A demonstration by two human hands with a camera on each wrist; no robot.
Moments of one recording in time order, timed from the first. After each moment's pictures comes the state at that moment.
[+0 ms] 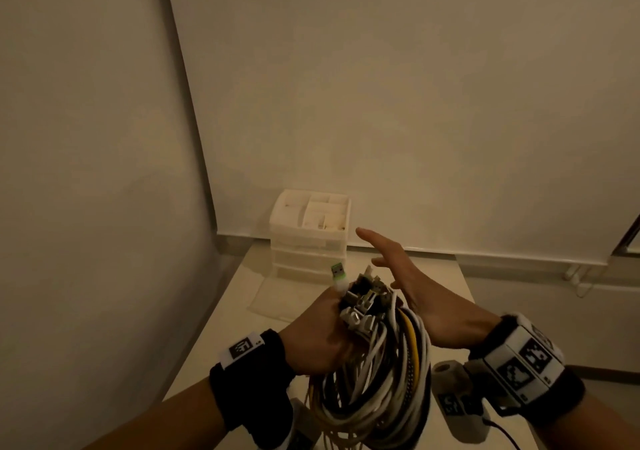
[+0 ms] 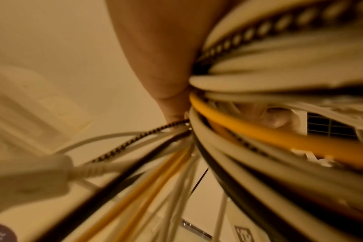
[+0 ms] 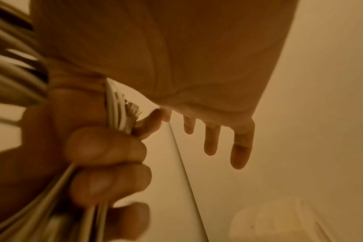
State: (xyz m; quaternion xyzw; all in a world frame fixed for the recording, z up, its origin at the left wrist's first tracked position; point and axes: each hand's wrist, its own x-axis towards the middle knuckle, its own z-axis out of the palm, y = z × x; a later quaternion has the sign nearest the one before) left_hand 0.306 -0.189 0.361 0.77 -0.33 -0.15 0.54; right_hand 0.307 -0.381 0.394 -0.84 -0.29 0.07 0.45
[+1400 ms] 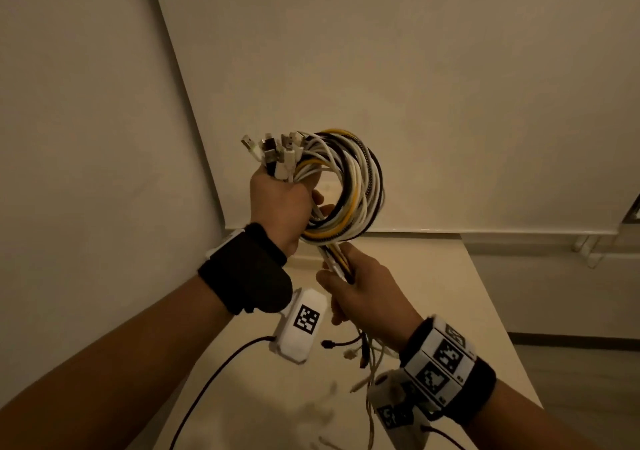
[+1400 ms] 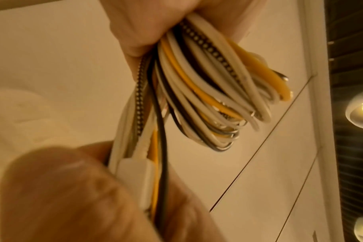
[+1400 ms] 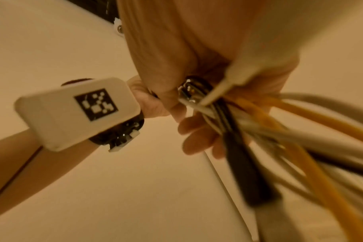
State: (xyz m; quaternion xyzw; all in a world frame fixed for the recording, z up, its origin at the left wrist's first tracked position) left_hand 0.340 -0.202 0.457 0.65 -0.06 0.16 0.74; right_hand 0.276 -0.312 0.383 -0.85 -0.08 -0.03 0.53
